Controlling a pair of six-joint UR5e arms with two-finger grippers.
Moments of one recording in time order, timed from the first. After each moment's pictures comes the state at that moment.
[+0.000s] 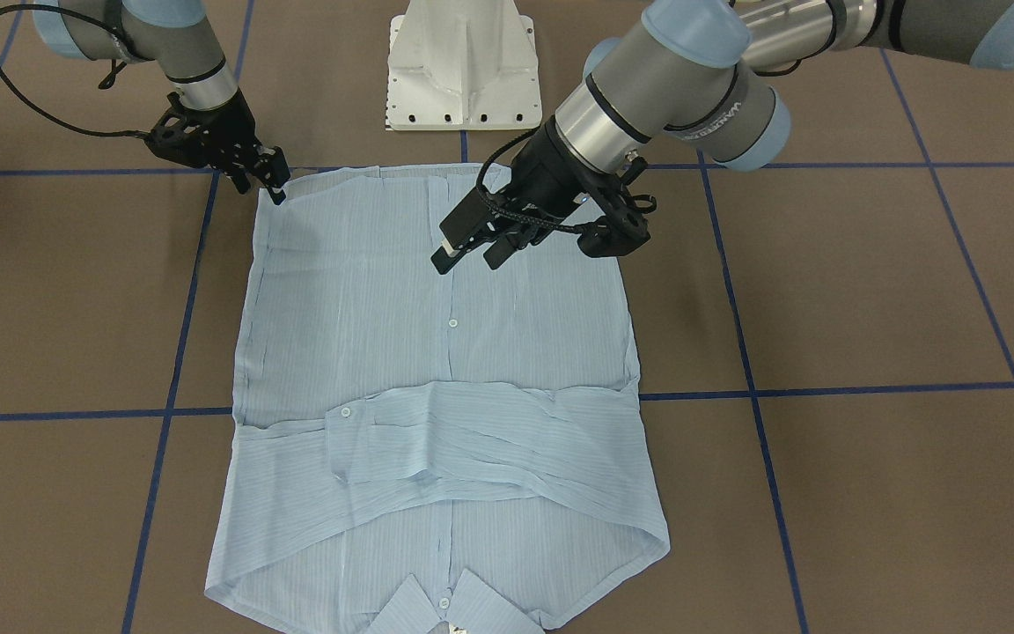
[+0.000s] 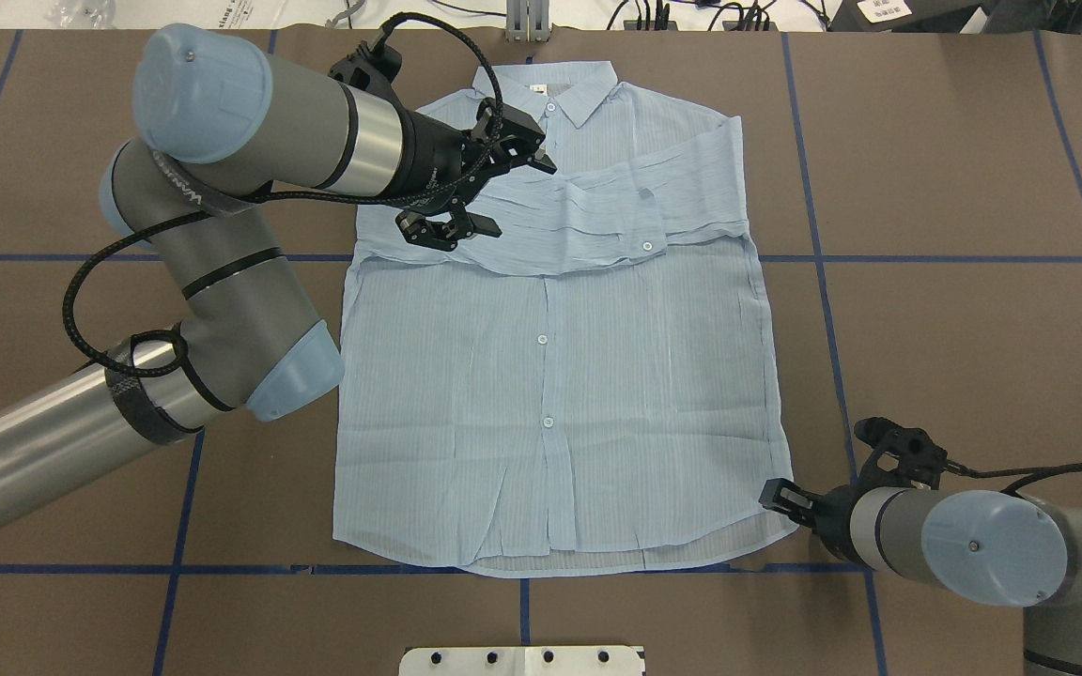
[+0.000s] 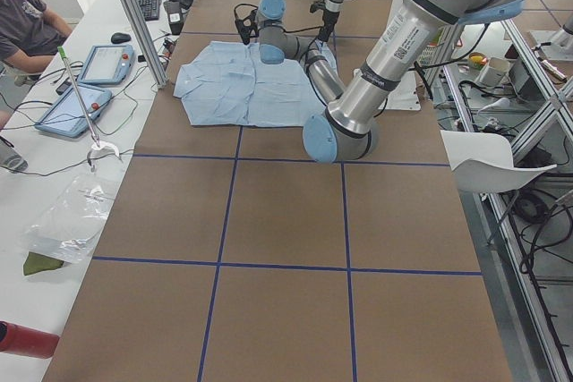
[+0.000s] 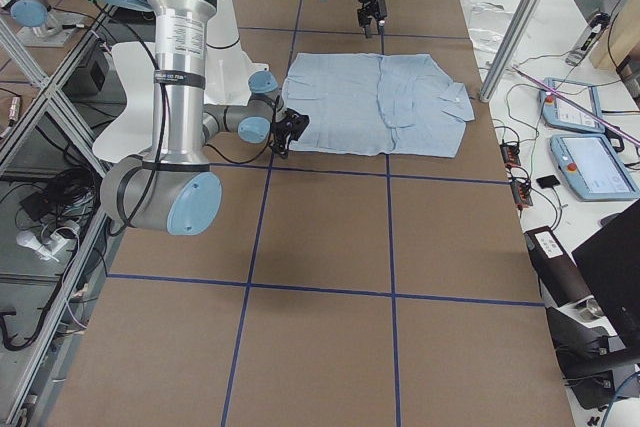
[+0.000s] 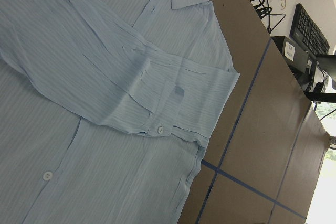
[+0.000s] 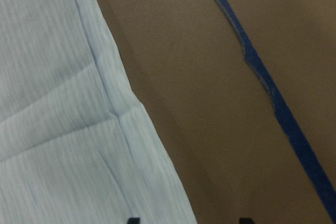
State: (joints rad) left arm -0.71 -2.29 -1.61 -2.30 -2.01 -1.95; right arm 0.23 -1.67 2.04 -1.07 1.56 1.89
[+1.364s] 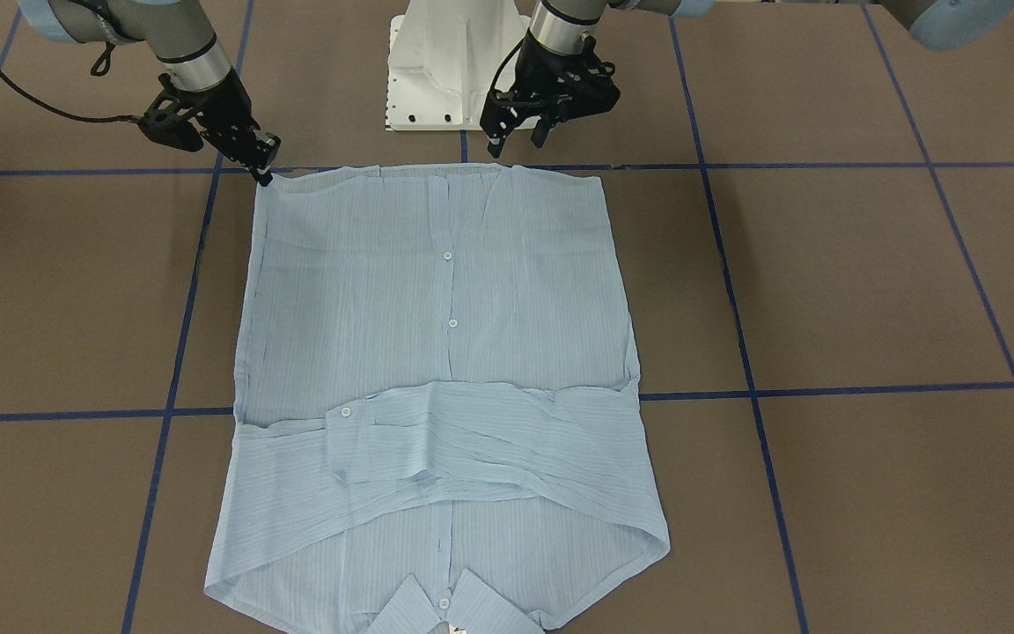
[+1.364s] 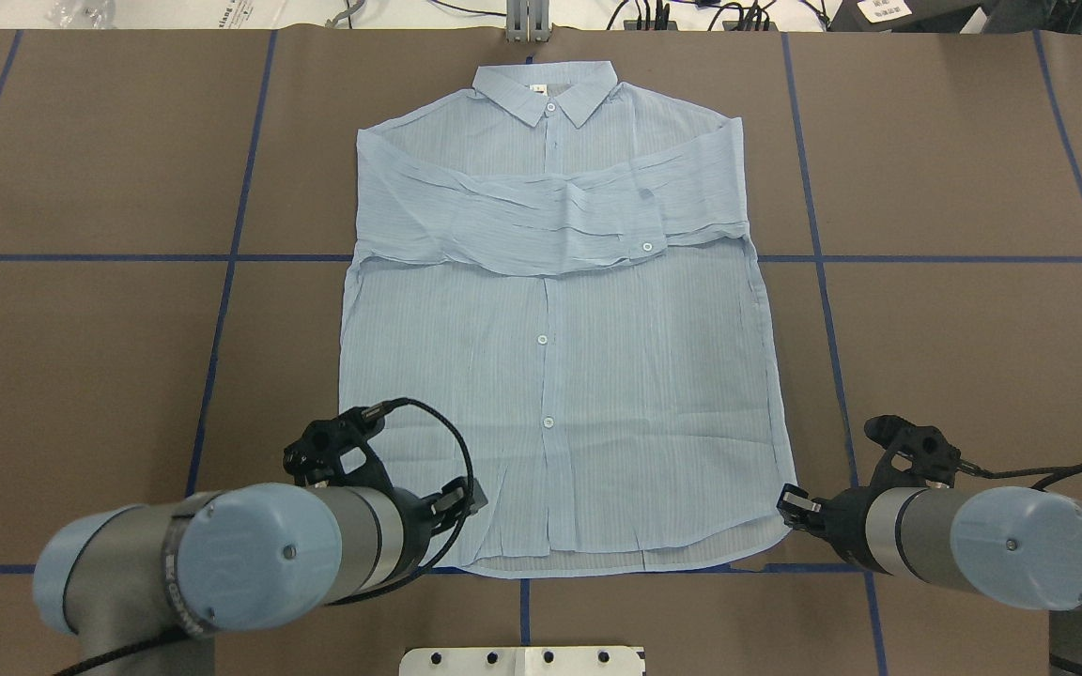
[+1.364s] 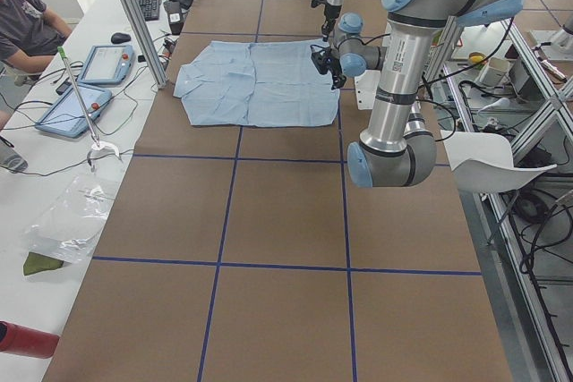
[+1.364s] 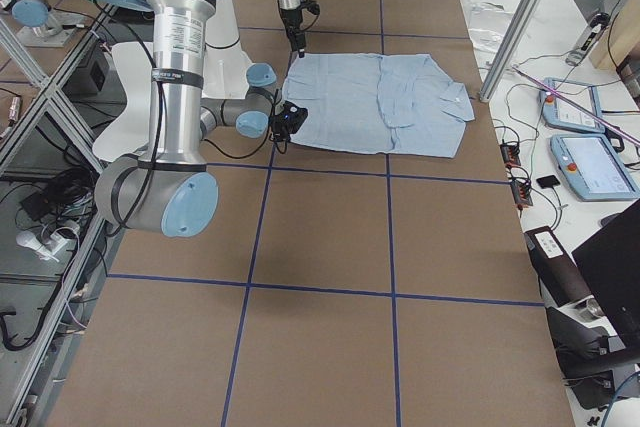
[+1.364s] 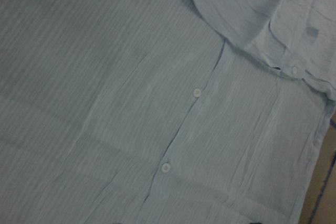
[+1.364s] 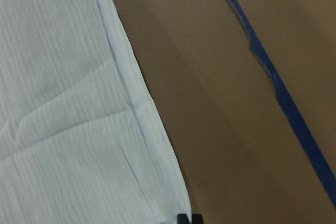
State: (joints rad) left arm -0.17 -1.98 -2.06 -1.65 -1.55 -1.93; right arm 0.24 -1.70 2.11 -1.07 1.59 1.89
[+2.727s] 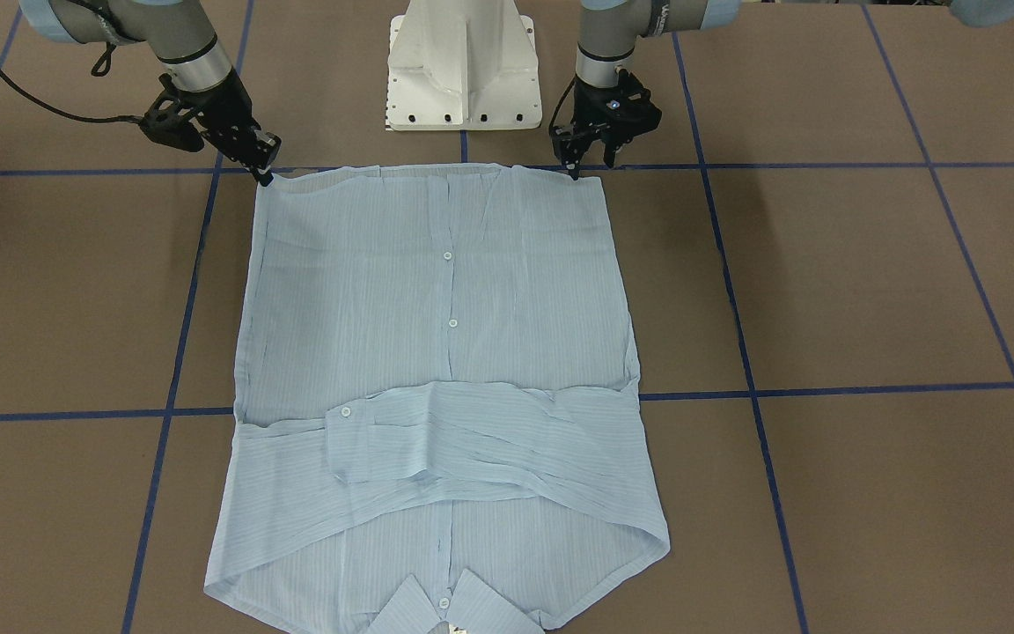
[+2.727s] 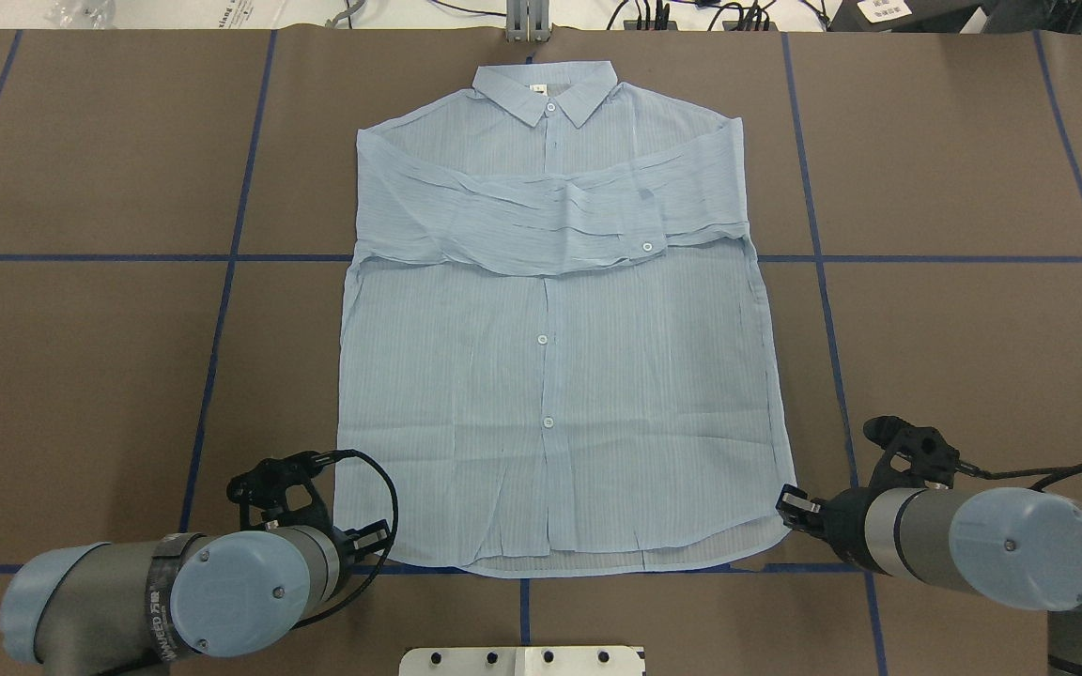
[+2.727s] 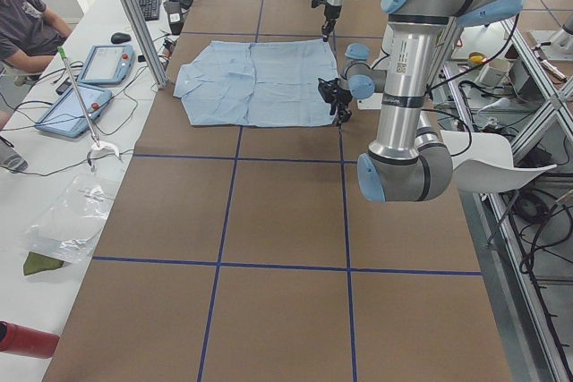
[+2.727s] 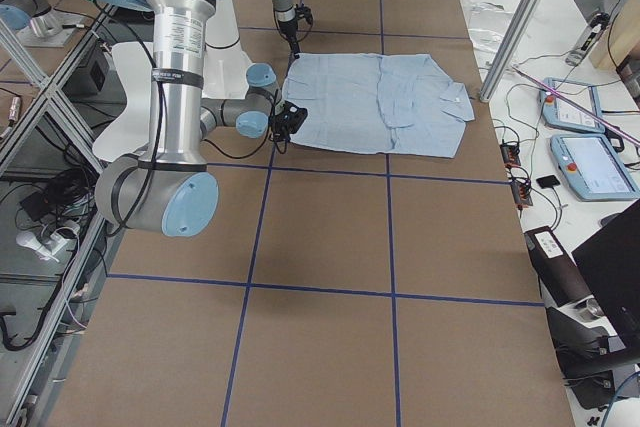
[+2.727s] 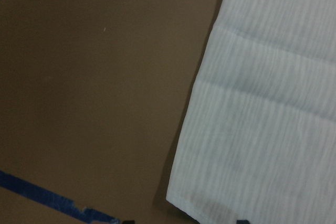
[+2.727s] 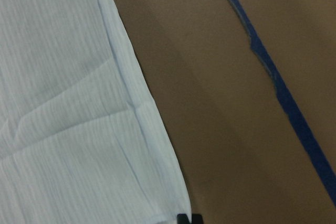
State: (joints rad) left arm -0.14 -1.84 -2.02 -1.60 -1.51 -1.85; right arm 0.23 -1.70 2.11 -1.06 1.59 1.89
